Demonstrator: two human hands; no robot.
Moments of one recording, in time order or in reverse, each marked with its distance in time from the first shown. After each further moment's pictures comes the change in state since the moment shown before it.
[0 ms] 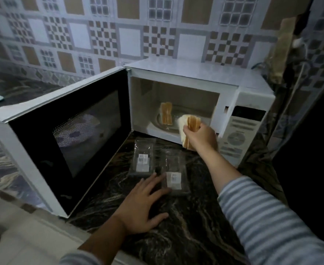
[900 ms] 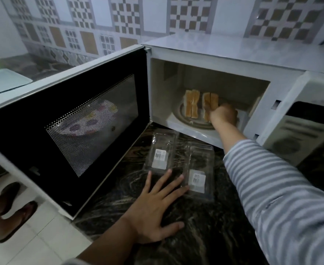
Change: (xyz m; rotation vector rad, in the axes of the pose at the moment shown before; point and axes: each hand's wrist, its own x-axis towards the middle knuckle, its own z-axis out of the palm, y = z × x) left_hand 0.014 -0.001 -0.009 0.020 -0.165 -0.103; right_hand 0.110 -0.006 0.056 -0.132 -0.029 0.162
